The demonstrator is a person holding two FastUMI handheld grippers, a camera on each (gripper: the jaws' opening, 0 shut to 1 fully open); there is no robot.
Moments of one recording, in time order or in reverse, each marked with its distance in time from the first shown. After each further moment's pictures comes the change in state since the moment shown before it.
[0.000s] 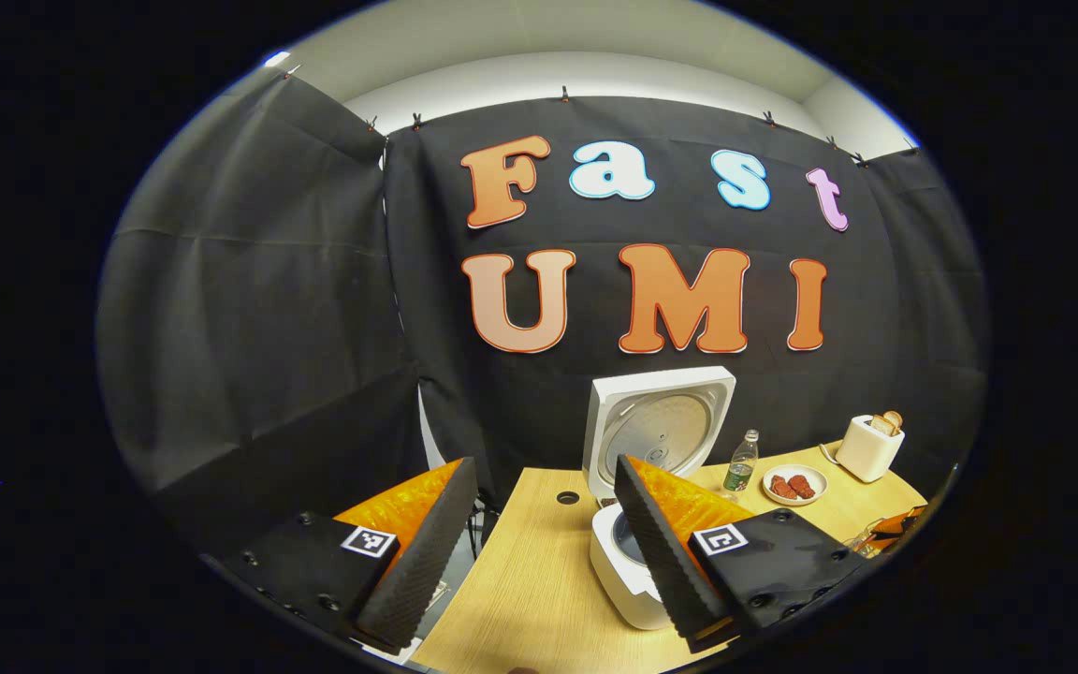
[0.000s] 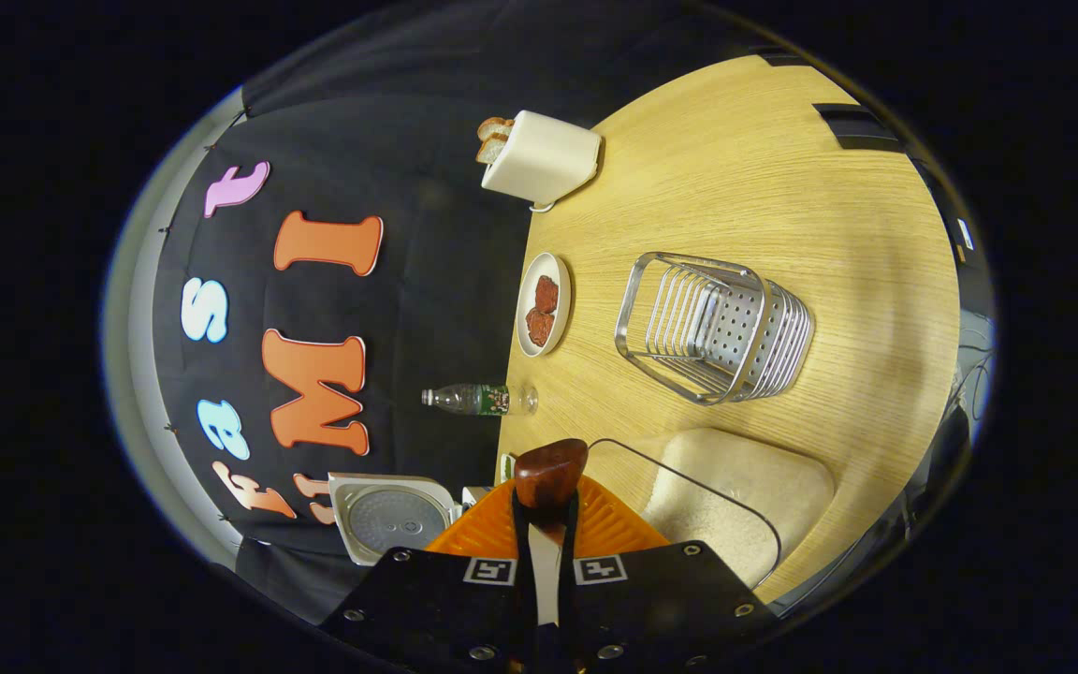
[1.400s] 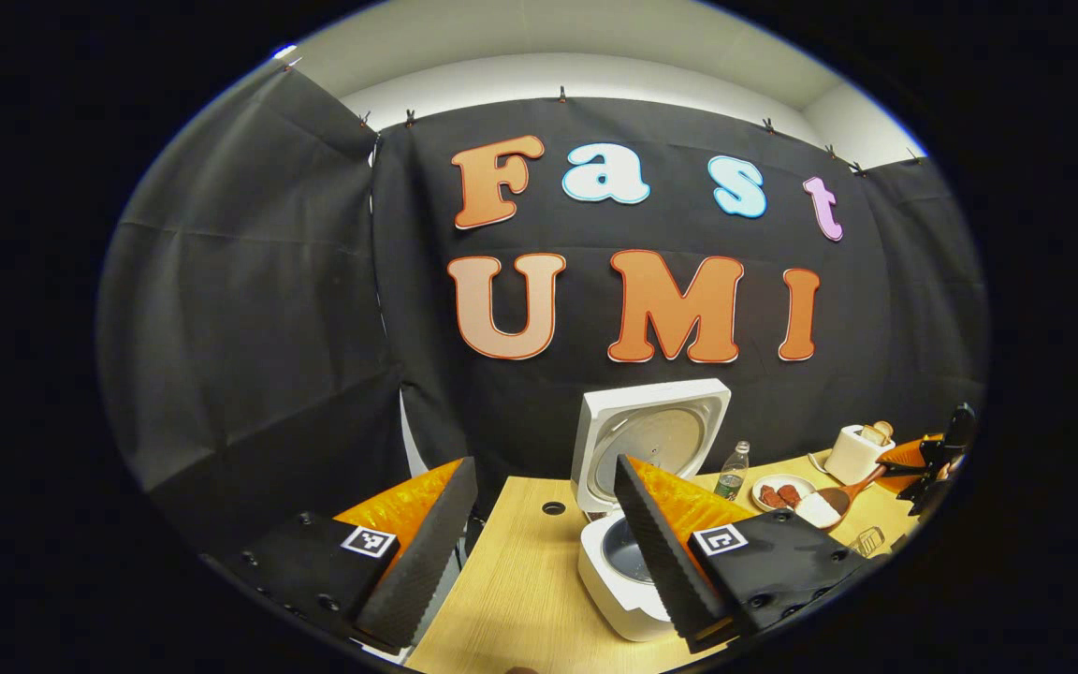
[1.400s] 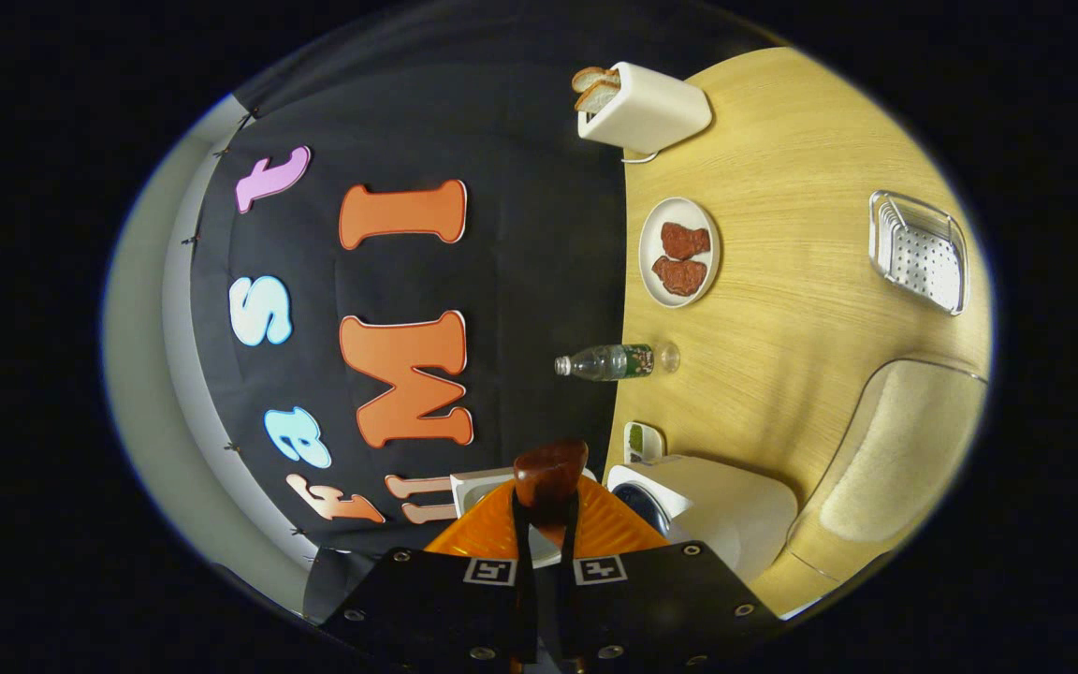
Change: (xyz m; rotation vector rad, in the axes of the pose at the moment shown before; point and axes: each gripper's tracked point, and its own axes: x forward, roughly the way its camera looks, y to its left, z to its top) left arm 0.027 -0.004 0.006 -0.023 -0.008 -0.053; right arm 0.049 0.192 -0.043 0.072 0.117 0.203
